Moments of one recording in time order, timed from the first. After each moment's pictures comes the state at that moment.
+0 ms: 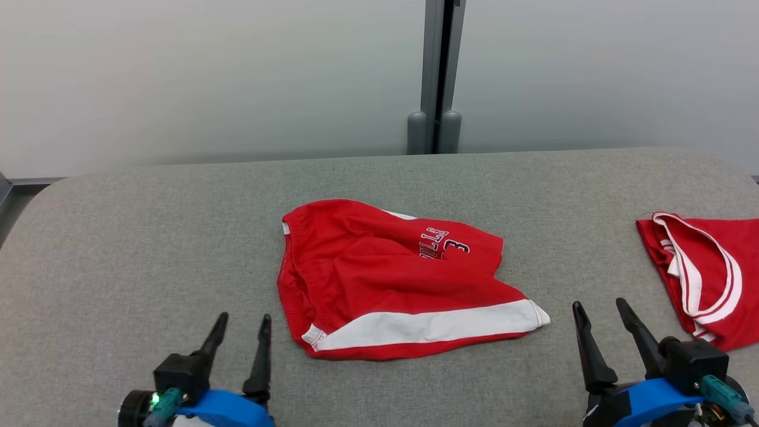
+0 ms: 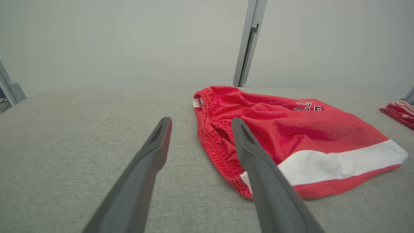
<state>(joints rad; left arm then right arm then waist) -0.05 0.13 -0.17 0.37 -0.25 -0.11 -0.21 0.02 -0.05 -0.03 0.12 0.14 0.13 -0.09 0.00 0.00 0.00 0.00</state>
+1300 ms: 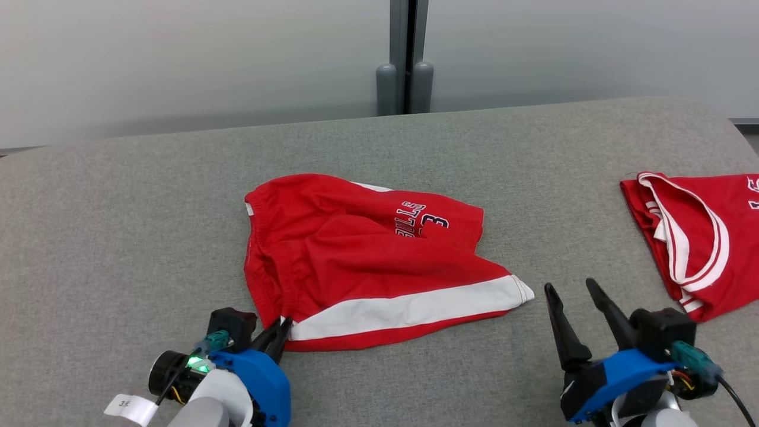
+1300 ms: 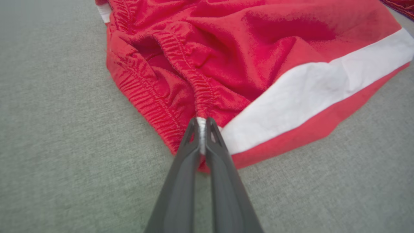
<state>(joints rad) -0.31 0.22 -0.53 0.67 -0.43 -0.13 0.00 -0.07 -0.05 0.03 0.18 0.16 0.13 -0.07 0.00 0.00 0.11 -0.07</state>
